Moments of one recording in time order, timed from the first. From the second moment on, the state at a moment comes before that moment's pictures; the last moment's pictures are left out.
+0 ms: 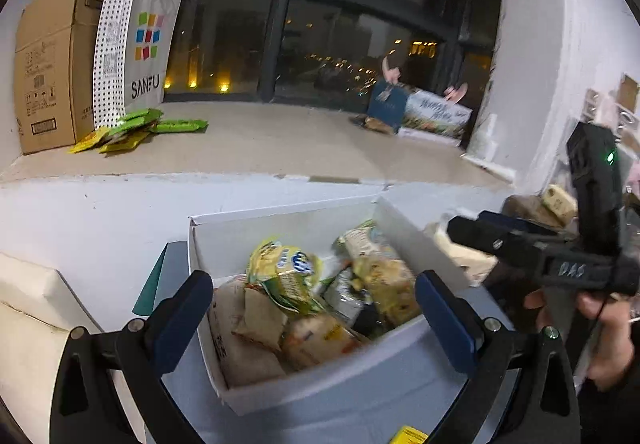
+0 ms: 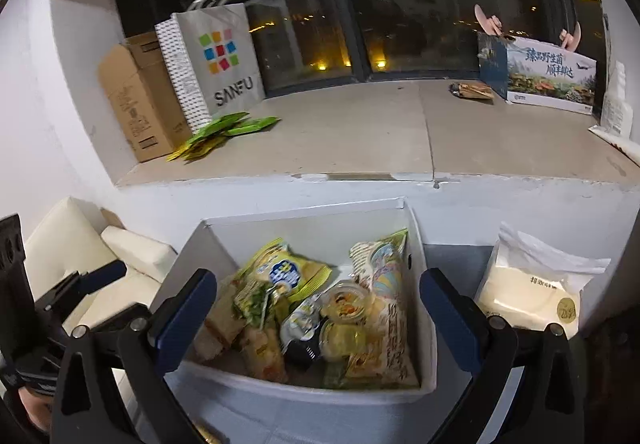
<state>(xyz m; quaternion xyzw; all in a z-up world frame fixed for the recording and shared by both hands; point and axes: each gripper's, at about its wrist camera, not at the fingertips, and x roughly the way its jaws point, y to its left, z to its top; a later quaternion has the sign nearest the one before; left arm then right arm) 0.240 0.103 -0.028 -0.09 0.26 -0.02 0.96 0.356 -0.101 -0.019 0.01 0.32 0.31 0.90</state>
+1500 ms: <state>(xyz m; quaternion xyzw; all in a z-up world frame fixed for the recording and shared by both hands) 0.017 0.037 -0.063 -0.08 0.23 -0.07 0.97 0.103 -0.210 -0.090 -0.01 0.26 0.35 0.90</state>
